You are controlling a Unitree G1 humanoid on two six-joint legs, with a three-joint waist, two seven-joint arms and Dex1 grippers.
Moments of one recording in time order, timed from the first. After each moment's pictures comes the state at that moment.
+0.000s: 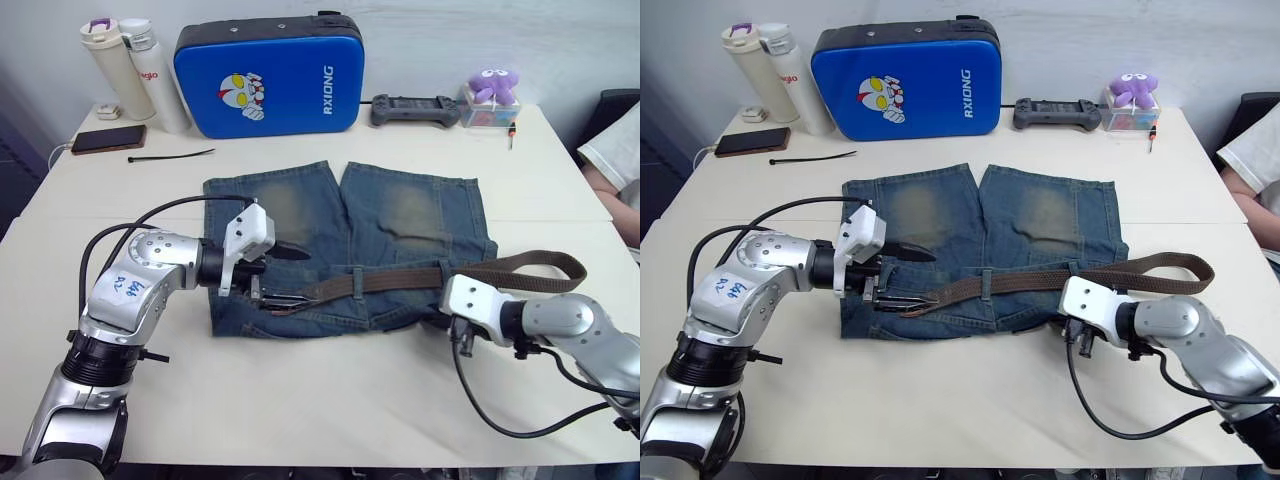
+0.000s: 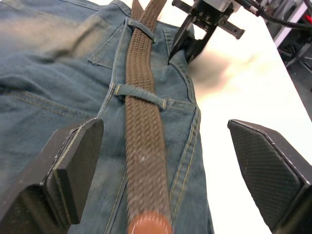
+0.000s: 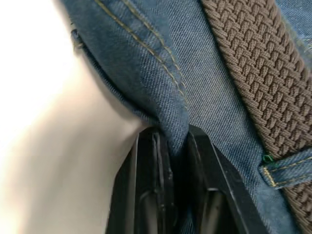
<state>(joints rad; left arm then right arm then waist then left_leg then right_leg) -0.57 0.68 -0.10 -0.23 -0.43 0.68 -1.08 -0.14 -1.14 0.18 -0.30 0.25 0.35 0.83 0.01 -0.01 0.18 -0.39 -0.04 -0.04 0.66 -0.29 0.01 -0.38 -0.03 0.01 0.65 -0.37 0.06</state>
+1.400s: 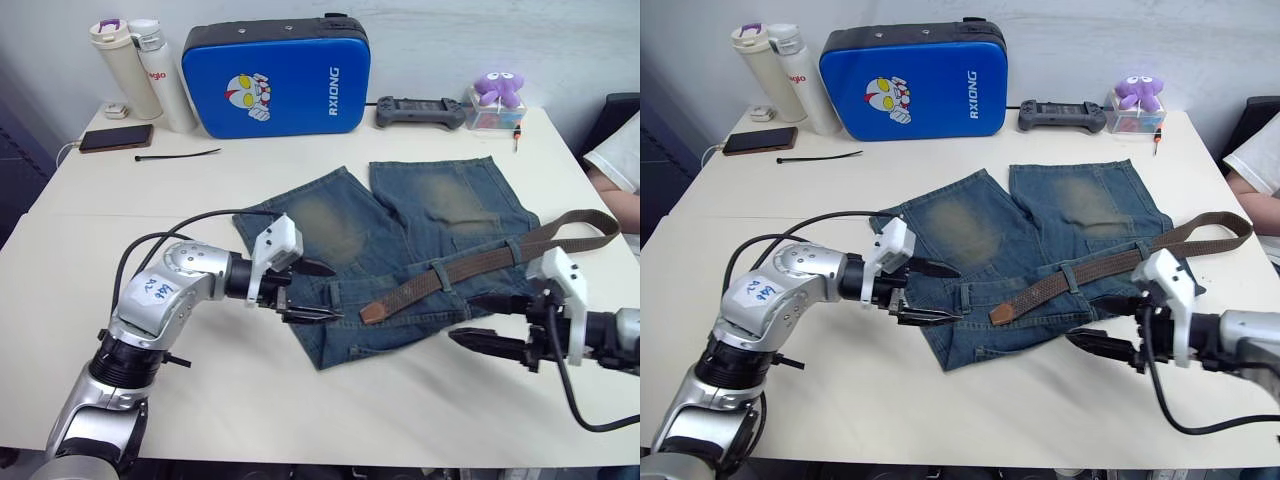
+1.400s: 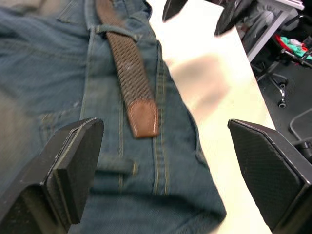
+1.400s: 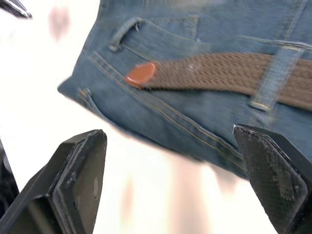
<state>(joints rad) -0.60 0.55 -0.21 -0.26 -0.47 0.80 -0.98 0.03 -0.91 -0.44 -0.56 0.90 1.10 0.82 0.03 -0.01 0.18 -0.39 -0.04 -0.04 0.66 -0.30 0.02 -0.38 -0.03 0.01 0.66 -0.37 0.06</state>
